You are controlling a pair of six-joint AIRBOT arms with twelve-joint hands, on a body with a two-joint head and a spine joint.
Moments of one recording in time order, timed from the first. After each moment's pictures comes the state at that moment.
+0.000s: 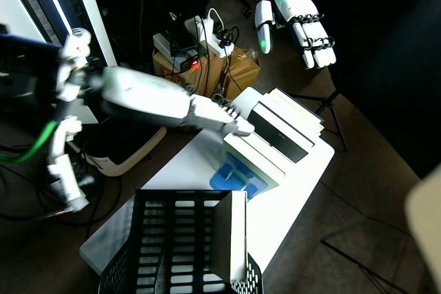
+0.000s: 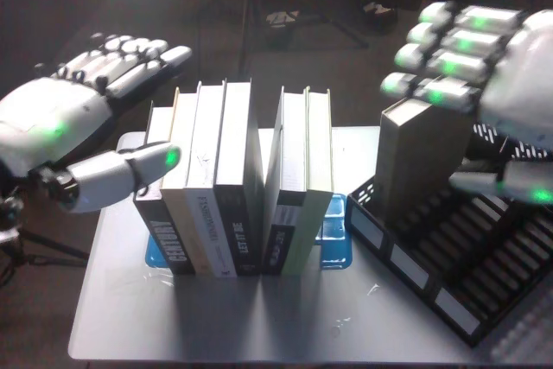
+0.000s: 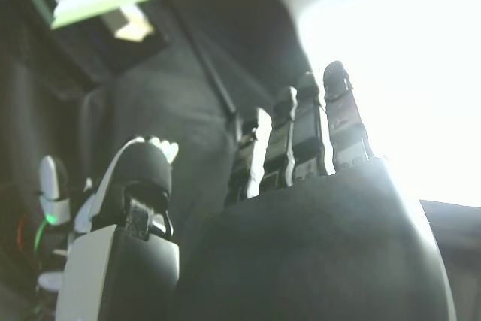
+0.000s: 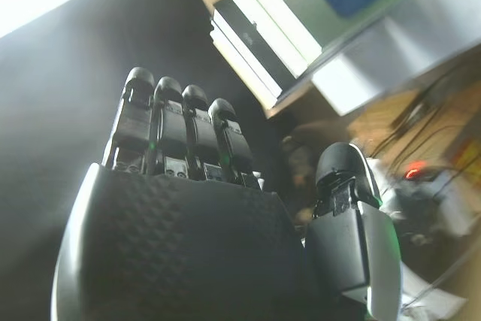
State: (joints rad) left arm 0.90 -0.99 1.16 -0.14 -1.07 0.78; right arm -0.50 -0.84 0.86 -2.98 -0.46 1.34
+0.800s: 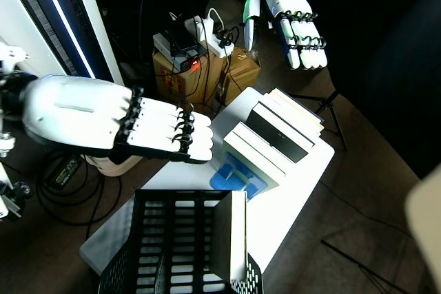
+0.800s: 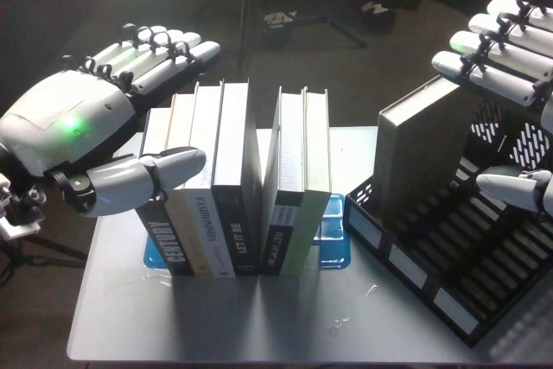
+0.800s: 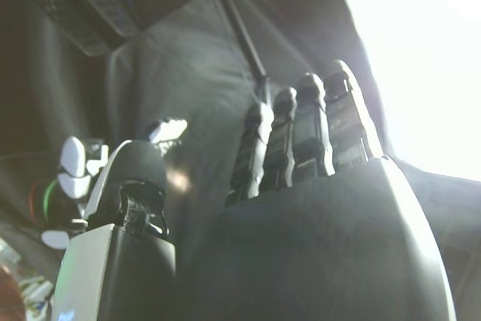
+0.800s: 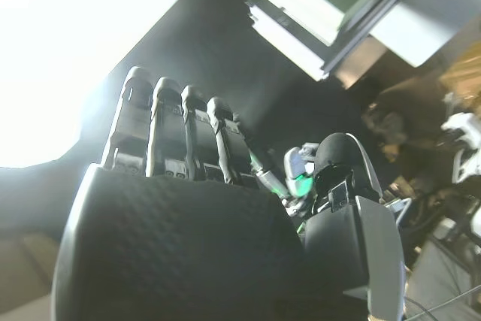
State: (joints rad) left arm 0.88 -1.00 1.15 -0.06 -1.10 0.74; right arm -0.71 -0.77 0.81 -2.98 -0.79 1.63
